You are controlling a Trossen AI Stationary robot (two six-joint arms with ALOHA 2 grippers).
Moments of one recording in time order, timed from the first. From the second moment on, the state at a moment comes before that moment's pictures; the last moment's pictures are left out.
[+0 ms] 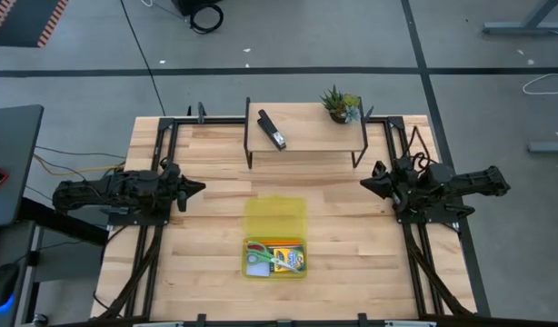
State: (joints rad) left arm -0.03 0.01 0.22 -0.59 -0.28 -0.67; right arm 0.15 0.00 0.09 0.14 0.15 0.53
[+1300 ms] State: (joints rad) left arm -0.03 0.01 0.22 -0.59 -0.28 -0.67; right arm 0.15 0.04 0.02 0.04 0.30 0.35
